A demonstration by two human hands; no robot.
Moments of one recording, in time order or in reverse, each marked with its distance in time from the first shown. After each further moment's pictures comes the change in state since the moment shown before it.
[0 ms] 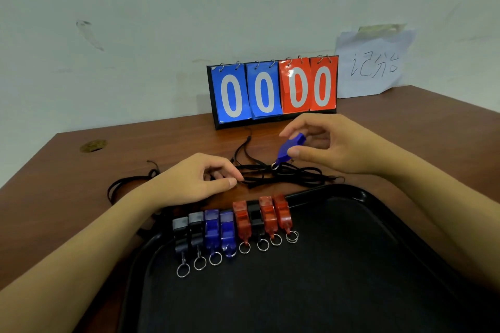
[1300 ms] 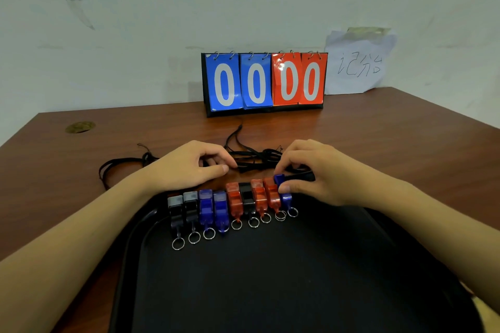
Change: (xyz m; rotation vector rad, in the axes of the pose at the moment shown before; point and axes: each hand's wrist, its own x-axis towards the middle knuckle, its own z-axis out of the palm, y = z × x) left_hand -0.004 0.000 0.010 -0.049 0.044 0.061; right_hand -0.036 -0.010 0.030 -0.403 -0.211 0.042
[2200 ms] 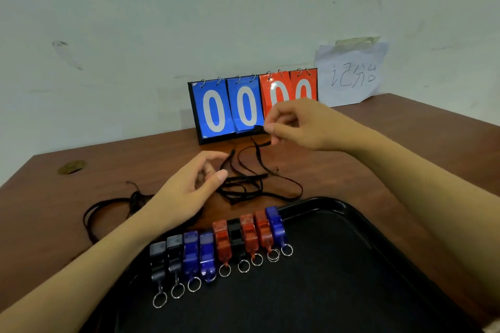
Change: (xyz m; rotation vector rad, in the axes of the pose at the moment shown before) left_hand 0.016 0.012 0.012 0.041 0.266 -0.014; right_hand 0.065 0.032 -0.063 0.261 0.268 -0.012
